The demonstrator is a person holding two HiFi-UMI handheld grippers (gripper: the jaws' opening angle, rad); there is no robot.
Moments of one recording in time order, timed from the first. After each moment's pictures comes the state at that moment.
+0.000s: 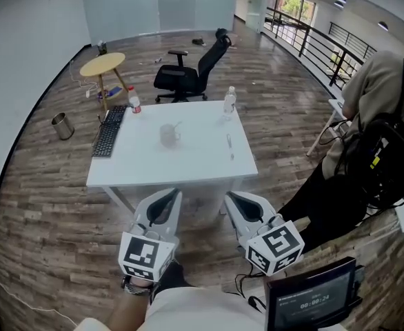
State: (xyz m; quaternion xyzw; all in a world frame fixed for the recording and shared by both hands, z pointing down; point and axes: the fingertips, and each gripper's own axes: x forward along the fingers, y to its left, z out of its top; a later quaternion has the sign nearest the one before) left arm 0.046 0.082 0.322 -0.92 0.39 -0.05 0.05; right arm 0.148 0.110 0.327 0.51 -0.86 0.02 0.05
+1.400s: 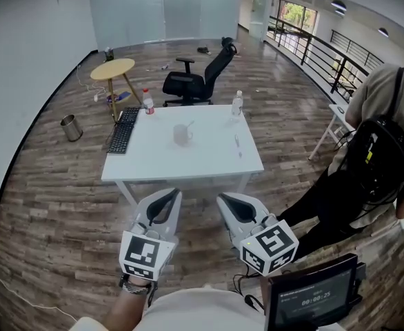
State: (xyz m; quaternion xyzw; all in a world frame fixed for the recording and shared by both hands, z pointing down) left arm -0.002 0.129 0.303 -0.91 0.39 -0.06 0.09; right arm 0.081 0.154 0.303 0.48 -0.88 0.01 0.04
